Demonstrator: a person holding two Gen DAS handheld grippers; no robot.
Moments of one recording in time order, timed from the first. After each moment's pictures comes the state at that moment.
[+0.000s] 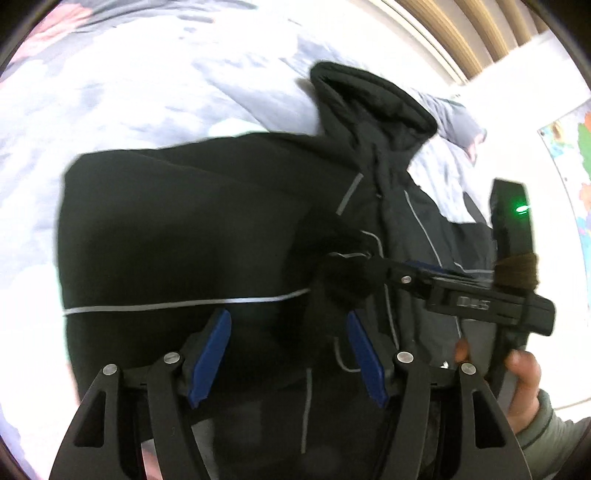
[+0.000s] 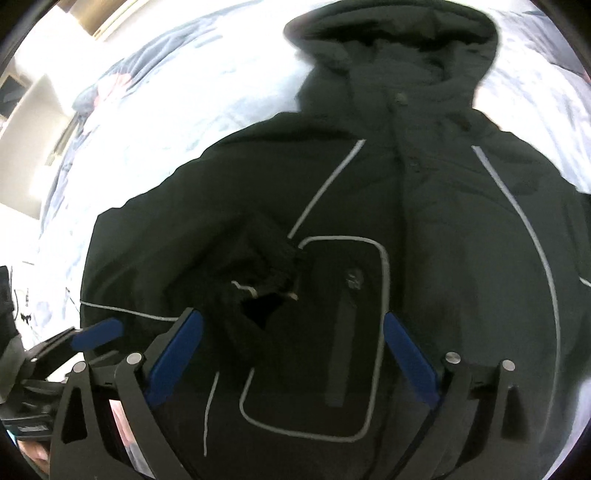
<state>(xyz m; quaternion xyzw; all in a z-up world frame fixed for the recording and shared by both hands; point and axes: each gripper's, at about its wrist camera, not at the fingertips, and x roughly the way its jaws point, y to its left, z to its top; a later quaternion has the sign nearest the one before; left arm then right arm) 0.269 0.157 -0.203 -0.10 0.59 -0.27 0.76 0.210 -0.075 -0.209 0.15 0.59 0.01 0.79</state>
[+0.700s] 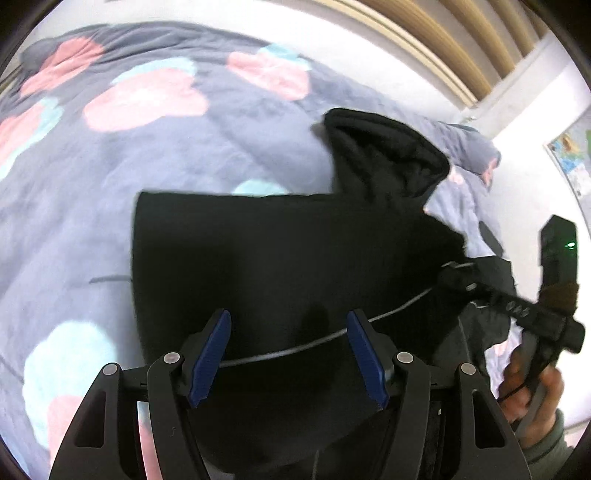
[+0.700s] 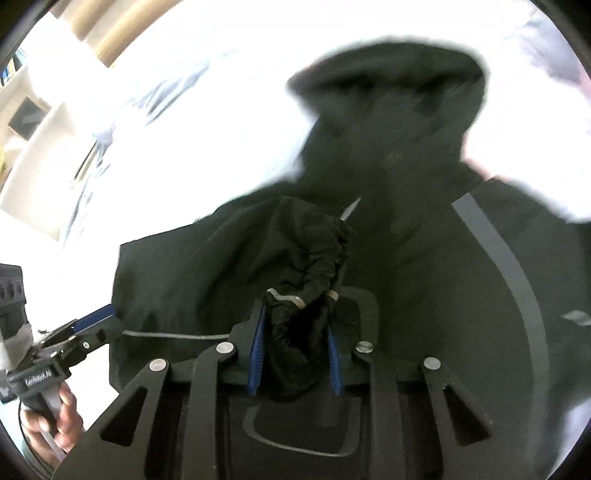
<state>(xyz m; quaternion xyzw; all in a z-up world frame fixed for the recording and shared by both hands) 0.305 0.143 -0.174 -0.08 0.54 -0.24 0.80 0.210 -0.108 -0.151 0.16 0.53 0.01 0.84</state>
